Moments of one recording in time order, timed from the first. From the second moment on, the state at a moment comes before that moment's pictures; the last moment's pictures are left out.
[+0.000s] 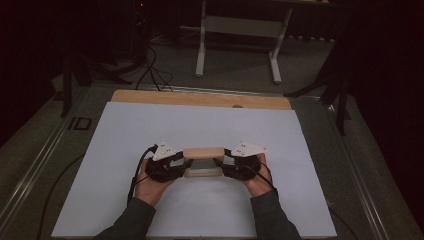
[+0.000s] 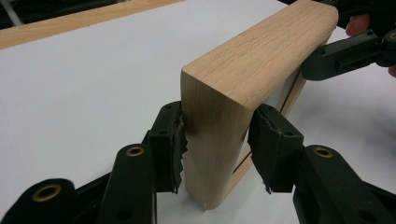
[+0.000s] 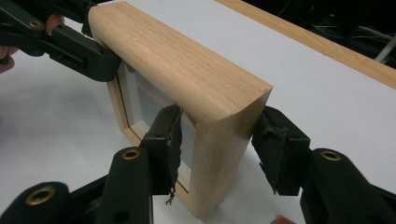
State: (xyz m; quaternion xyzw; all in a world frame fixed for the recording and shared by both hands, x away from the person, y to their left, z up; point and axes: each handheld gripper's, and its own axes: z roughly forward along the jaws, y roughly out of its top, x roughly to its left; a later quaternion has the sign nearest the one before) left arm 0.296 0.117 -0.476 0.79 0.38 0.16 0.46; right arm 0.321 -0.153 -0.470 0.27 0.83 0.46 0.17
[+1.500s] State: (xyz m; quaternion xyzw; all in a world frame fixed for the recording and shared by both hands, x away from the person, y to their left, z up) left arm 0.355 0.136 -0.470 0.77 0.38 0.16 0.48; right arm 0.371 -0.128 -0.463 0.31 0.82 0.44 0.18
